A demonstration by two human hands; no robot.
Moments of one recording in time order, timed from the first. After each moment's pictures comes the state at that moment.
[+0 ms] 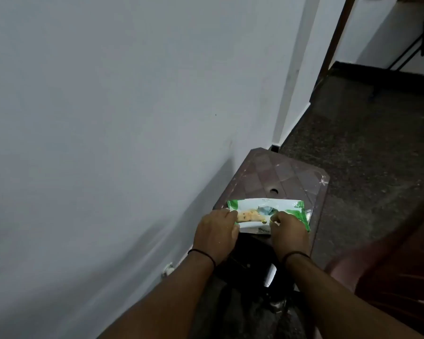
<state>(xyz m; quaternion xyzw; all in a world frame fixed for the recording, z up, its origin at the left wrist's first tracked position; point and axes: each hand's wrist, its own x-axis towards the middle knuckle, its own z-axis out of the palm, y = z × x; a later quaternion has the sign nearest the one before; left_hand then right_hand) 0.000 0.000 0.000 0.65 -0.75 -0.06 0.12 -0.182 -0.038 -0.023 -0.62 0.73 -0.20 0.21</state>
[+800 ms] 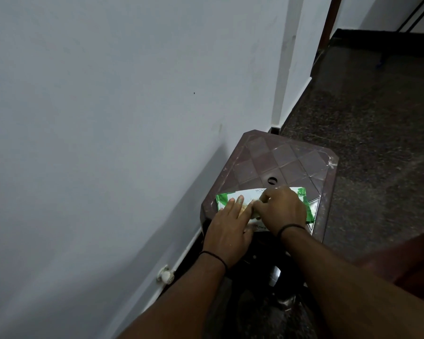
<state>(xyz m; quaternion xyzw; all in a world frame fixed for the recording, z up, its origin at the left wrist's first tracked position) -0.042 -0.047 -0.086 0.62 -0.77 -0.11 0.10 -0.181 -0.105 -0.046 -0.67 0.70 -0.17 0.17</state>
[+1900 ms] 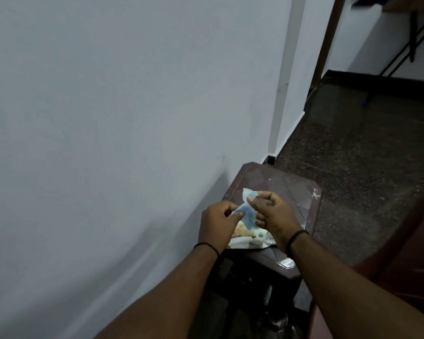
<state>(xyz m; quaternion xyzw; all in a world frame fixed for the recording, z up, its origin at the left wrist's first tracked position) -0.032 -0.055 0.039 0.67 -0.55 -0.30 0.41 -0.178 -0.086 0.061 -0.37 0.53 -0.41 0.64</state>
